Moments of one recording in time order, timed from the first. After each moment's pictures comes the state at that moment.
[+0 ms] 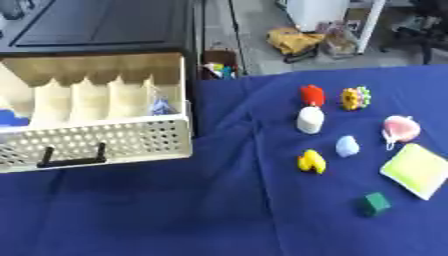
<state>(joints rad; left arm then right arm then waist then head) -0.23 0.33 0.14 -1.99 0.10 -0.63 0.33 -0.49 -0.65 -0.19 -1.96 0.53 -0.45 -0.47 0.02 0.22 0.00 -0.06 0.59</state>
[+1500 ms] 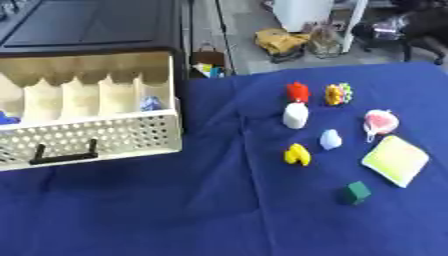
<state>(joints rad) -0.20 0.33 0.10 -1.99 0.12 -0.61 0.30 -0.95 -0.84 0.15 -1.19 0.83 -0.46 0.31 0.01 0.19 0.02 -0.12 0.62</state>
